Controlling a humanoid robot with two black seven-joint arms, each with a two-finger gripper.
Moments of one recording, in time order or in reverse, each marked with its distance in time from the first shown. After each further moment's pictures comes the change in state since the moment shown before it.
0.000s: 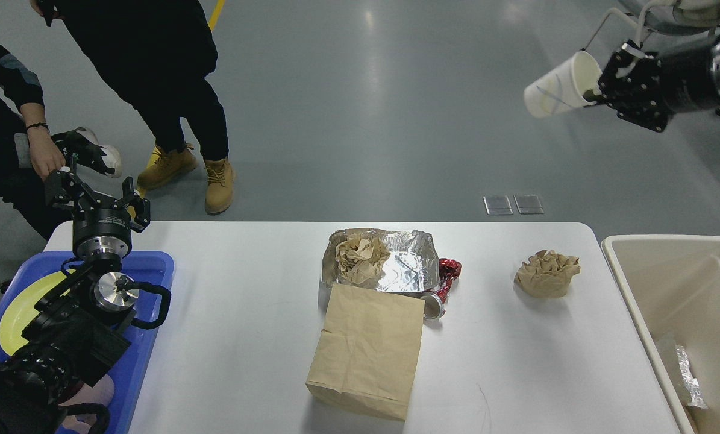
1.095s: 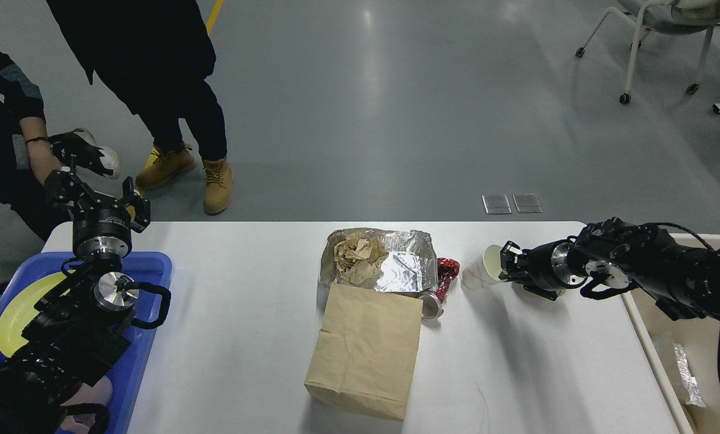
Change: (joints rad) left arm 0.000 0.000 0.000 0.000 0.000 0.000 0.000; right arm -0.534 0.408 0.033 -0.129 0.013 -0.255 0.000
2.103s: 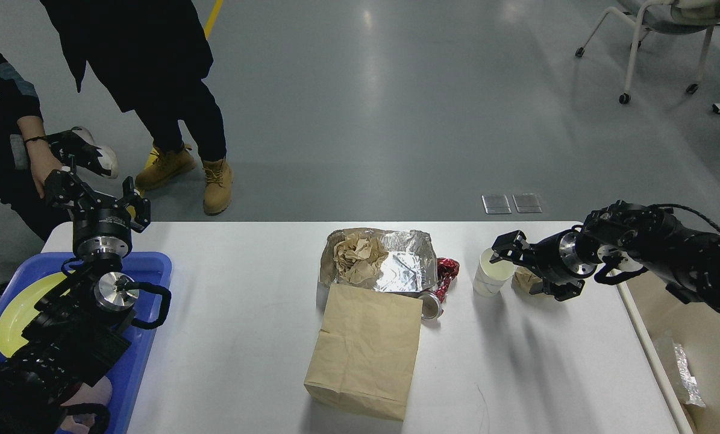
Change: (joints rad) left arm 0.000 0.000 0.000 0.000 0.000 0.000 0.000; right arm 0.028 0.002 -0.085 -0.038 0.001 0.130 0.002
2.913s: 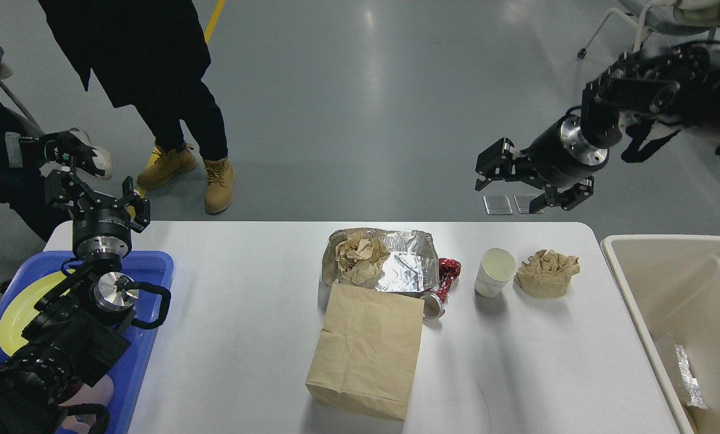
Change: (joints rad) left arm 0.000 0.000 0.000 0.000 0.000 0.000 0.000; right arm 0.563 -0.002 -0.231 0.350 -0.007 0.190 0.000
